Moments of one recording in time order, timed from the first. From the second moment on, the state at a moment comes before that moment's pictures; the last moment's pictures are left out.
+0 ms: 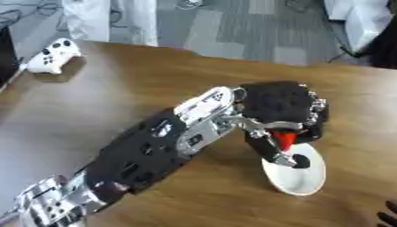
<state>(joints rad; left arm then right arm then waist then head) -0.98 0.32 -0.52 -1.39 -0.87 -0.50 -0.17 -0.08 -0.25 -0.04 -1.62 -0.23 -0.36 0.74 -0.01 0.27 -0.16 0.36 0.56</state>
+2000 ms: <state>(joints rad) -1.03 0.29 -0.54 -1.37 -0.82 -0.52 -0.20 -0.09 -0.25 -0.03 -1.62 -0.23 -0.34 0.76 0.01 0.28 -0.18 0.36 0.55</state>
